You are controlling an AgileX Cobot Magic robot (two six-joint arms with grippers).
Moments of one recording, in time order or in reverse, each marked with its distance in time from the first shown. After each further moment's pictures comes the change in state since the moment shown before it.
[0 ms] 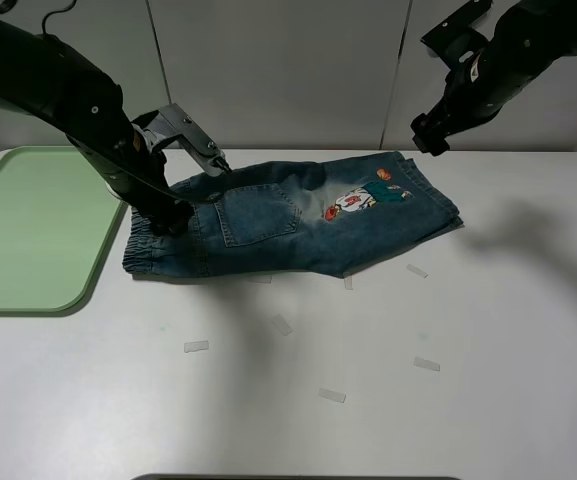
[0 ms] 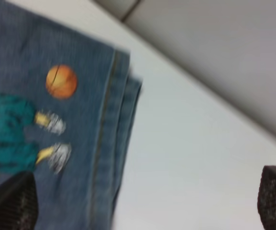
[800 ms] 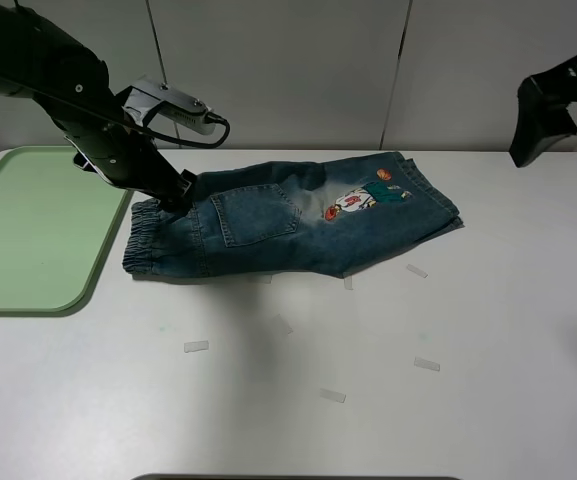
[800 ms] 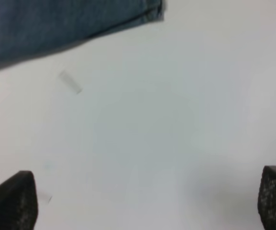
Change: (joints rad) left arm 0.000 -0.055 -0.002 -0.018 0.021 -0.301; right arm 0.000 -0.494 0.090 0.330 0.725 0.106
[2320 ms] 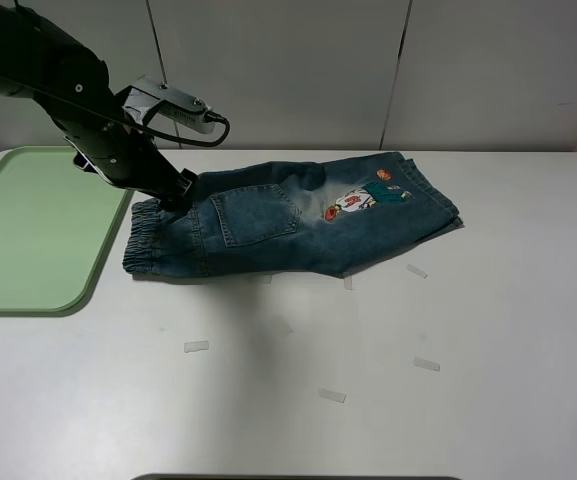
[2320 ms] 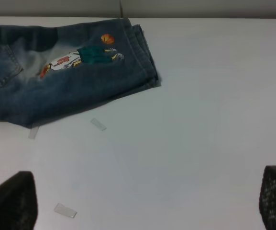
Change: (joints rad) left arm 0.000 0.000 0.000 -0.001 0.000 -0.007; right arm 0.000 -1.349 0.755 0.016 -0.169 0.081
